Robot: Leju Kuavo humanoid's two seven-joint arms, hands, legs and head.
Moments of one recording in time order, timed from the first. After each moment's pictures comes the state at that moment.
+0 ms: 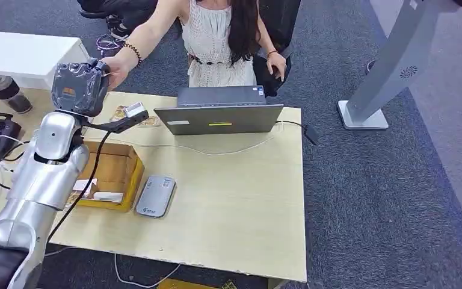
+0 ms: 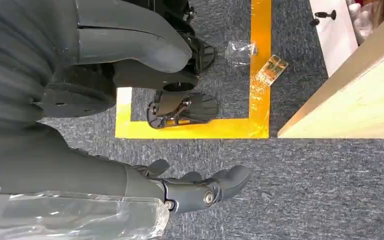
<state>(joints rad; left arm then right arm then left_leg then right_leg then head) -0.75 0.29 -0.30 -1.06 -1.46 0.51 0.03 -0.17 0.19 -0.89 -0.22 0.87 0.00 -0.37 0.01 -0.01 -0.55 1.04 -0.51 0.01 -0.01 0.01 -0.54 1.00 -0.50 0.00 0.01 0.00</state>
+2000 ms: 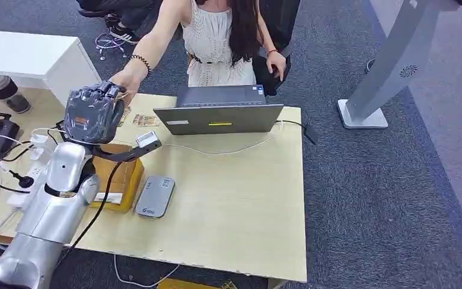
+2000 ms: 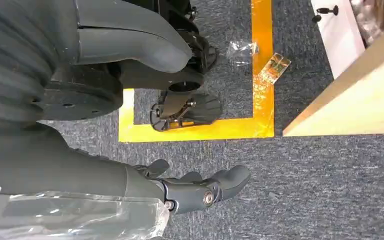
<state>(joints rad) -0.52 0.26 -0.30 -1.35 -1.46 0.49 0.06 -0.15 0.20 -0.87 -0.22 0.81 -0.01 -0.39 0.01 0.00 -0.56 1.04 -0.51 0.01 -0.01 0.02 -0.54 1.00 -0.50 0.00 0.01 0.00</state>
